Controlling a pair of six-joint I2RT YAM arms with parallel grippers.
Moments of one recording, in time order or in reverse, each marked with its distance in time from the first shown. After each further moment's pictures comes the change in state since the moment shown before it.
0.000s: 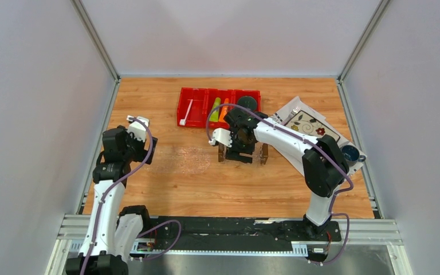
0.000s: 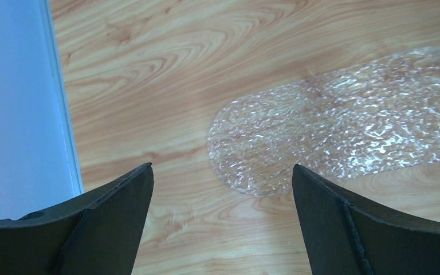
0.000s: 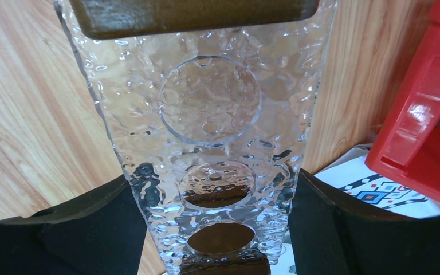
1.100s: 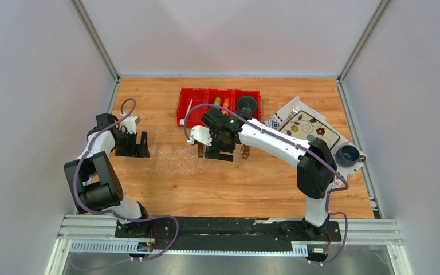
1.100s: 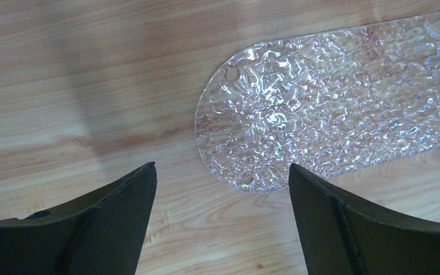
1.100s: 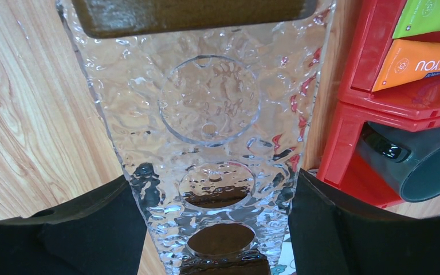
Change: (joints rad) left arm 0.279 0.747 0.248 -0.139 0.239 0.045; right arm 0.180 0.066 0.255 -0.066 0.092 0.118
